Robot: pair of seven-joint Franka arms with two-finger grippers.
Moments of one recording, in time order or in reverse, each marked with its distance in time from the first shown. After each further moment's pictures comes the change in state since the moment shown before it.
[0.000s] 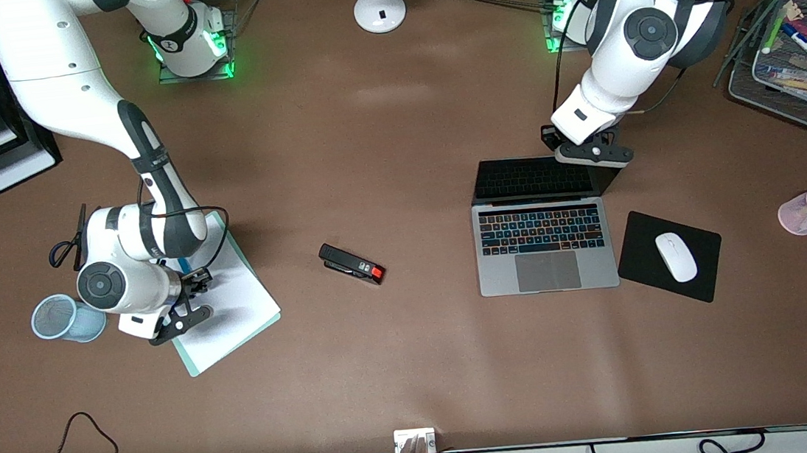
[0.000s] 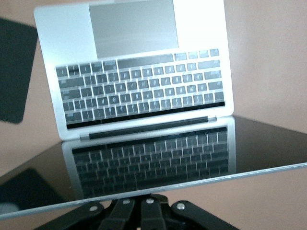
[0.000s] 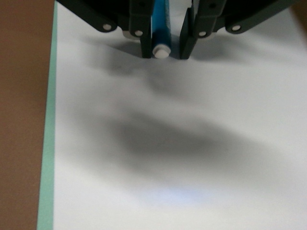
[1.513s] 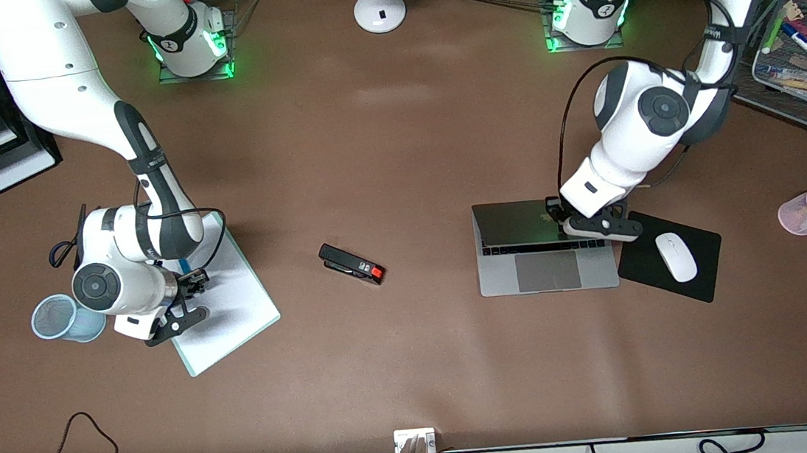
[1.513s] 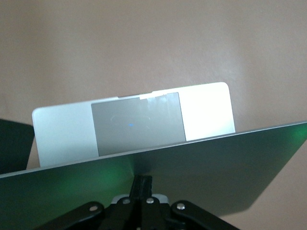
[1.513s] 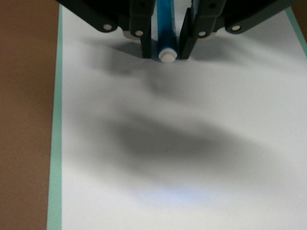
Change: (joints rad) left arm 0.040 0.364 0.022 0.321 0.132 0.141 0.005; right arm -0.009 0.000 -0.002 0.001 0.001 -0.013 -0.001
